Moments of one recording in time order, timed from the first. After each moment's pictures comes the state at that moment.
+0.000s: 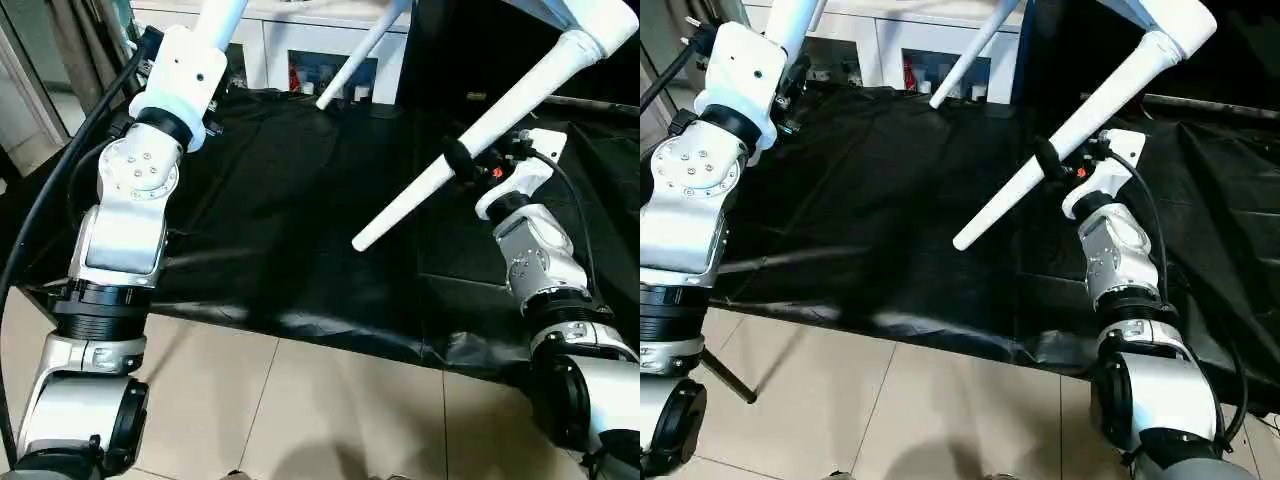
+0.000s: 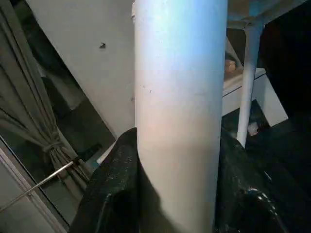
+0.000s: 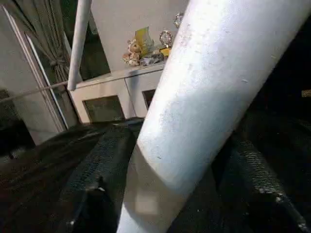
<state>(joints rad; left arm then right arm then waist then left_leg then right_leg) -0.78 0.38 0.01 0.13 0.23 0.25 -0.20 -0.88 -0.28 -0.27 1.02 0.42 -0.15 0.52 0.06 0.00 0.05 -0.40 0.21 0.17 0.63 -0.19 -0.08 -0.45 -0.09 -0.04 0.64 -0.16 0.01</state>
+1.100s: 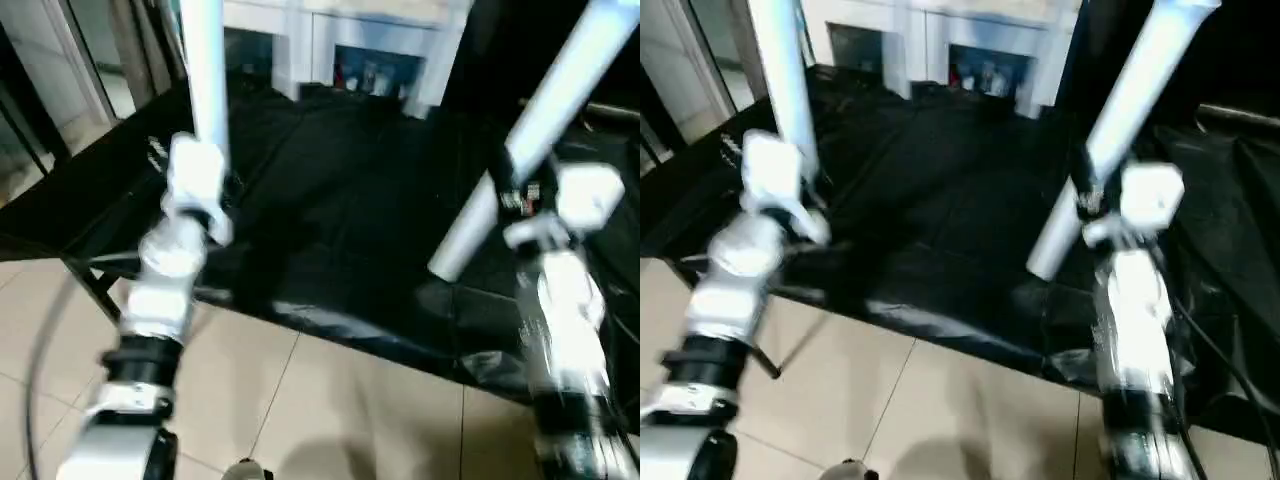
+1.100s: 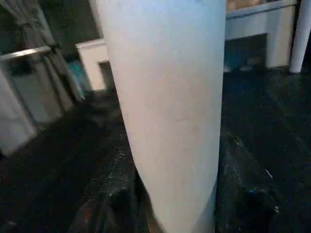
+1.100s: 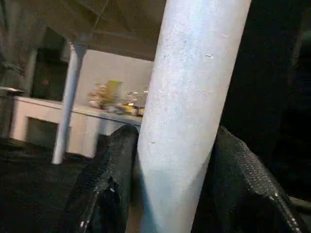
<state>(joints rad) -0.60 0.19 0.05 0.52 0.06 -0.03 -0.13 -0.30 -0.19 -0.22 0.15 0.00 -0.35 0.09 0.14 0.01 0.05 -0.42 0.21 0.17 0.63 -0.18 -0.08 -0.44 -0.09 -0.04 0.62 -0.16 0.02</state>
